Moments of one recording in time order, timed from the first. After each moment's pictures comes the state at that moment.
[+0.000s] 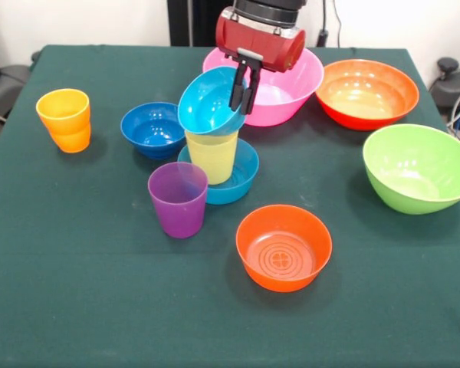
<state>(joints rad) -0.12 -0.65 -0.09 1.66 -0.34 0.25 2.44</state>
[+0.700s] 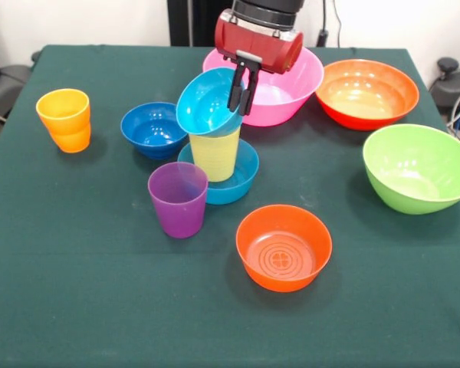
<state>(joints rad) -0.12 -0.64 -0.09 1.66 -0.38 0.25 2.44</state>
